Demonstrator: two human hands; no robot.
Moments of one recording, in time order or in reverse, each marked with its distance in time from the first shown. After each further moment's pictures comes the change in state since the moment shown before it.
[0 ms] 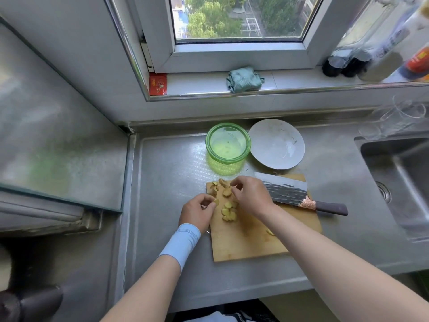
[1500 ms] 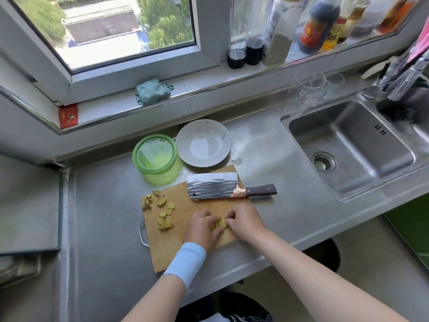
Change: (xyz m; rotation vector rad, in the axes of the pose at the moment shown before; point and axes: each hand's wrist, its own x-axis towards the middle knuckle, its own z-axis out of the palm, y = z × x) left_hand -0.057 0.056 0.167 0.557 -0.181 0.487; right_hand -0.097 0.150 -0.055 0.116 -0.079 0.318
